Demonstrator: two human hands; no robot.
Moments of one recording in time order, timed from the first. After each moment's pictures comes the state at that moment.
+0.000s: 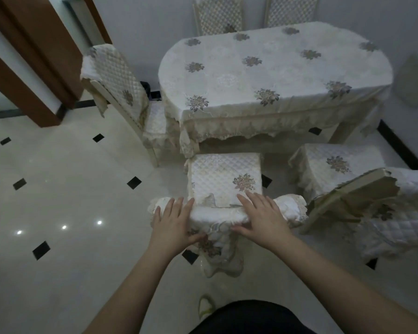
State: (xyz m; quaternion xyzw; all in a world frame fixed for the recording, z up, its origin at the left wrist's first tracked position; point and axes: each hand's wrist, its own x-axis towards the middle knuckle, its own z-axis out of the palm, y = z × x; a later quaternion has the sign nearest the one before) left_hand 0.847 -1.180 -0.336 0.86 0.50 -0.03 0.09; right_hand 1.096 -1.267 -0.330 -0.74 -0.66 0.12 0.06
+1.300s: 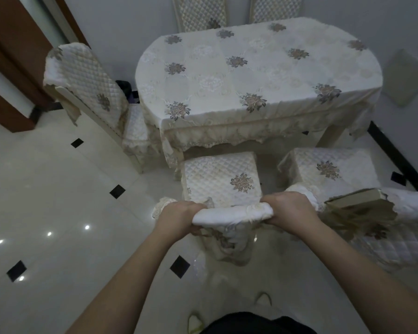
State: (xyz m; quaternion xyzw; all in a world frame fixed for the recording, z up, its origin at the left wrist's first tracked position) left_hand 0.955 -1.079 -0.328 0.94 0.31 0.09 0.14; right_hand 1.231 -1.202 -0.303 -0.72 -0.69 0.02 -0.03
